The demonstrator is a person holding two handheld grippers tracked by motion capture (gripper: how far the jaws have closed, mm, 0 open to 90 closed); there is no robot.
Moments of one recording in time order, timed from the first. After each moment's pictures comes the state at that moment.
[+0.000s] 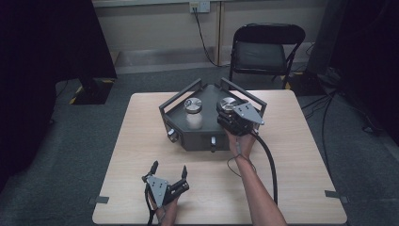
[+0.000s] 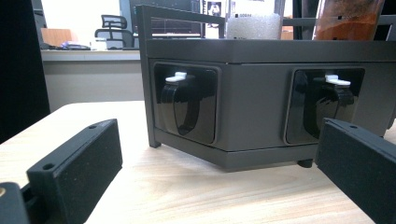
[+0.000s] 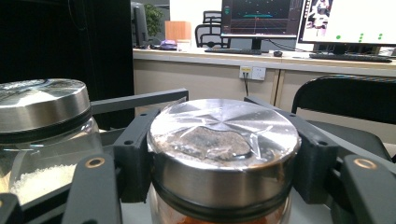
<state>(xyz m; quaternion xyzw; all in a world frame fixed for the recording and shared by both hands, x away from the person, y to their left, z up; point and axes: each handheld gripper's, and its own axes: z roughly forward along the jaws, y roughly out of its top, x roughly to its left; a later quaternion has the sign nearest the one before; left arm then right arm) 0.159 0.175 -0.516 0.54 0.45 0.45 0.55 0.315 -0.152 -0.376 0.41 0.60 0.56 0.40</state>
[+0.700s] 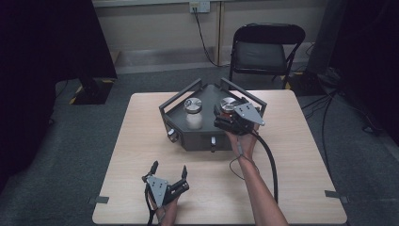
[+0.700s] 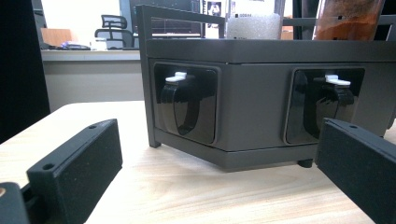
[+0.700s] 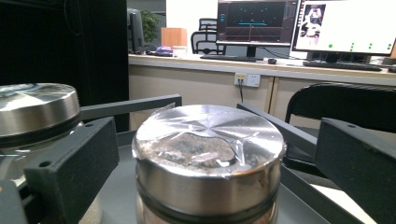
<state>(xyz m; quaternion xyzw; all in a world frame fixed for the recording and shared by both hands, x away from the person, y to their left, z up) 0.159 0.175 -0.516 0.54 0.45 0.45 0.55 0.315 -0.153 -0.380 0.40 0.59 0.56 0.42</state>
